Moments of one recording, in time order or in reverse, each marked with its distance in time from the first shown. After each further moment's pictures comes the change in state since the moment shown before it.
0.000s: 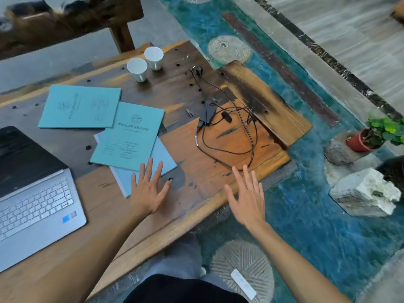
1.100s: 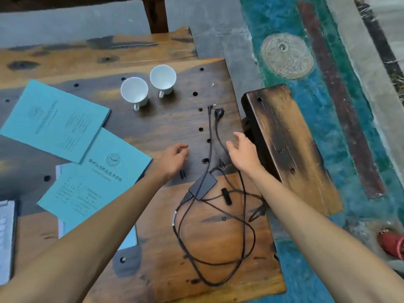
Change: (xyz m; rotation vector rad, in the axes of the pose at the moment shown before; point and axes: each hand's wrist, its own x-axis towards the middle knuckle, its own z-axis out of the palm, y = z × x) left_hand 0.379 0.132 -0.079 -0.991 -0.083 -0.531; right_hand 0.505 -0.073 -0.085 0.318 -0.347 -0.067
